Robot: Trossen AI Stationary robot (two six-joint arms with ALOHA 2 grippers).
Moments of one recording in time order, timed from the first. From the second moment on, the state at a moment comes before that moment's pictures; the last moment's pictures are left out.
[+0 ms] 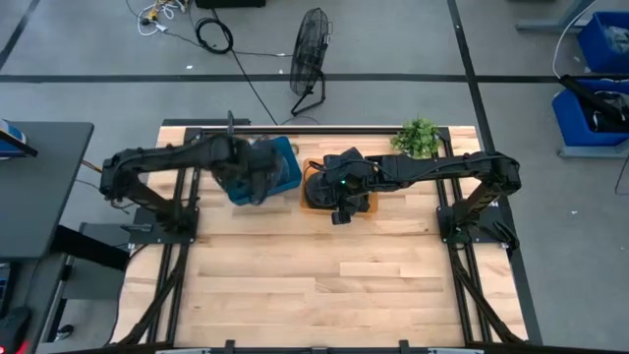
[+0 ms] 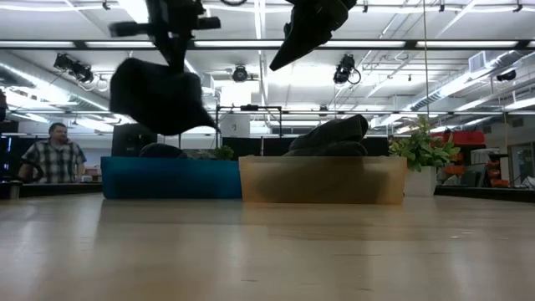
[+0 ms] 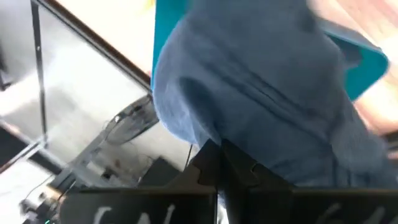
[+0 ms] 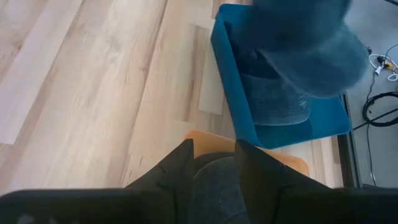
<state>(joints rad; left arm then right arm) 0.14 1.49 1.50 -1.33 -0.55 1.10 -0.02 1.65 1.44 -0.59 0.09 -0.30</state>
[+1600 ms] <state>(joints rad) 0.41 1.50 1.25 -1.09 -0.21 1.42 -0.02 1.65 1.44 -0.60 0.09 -0.30</state>
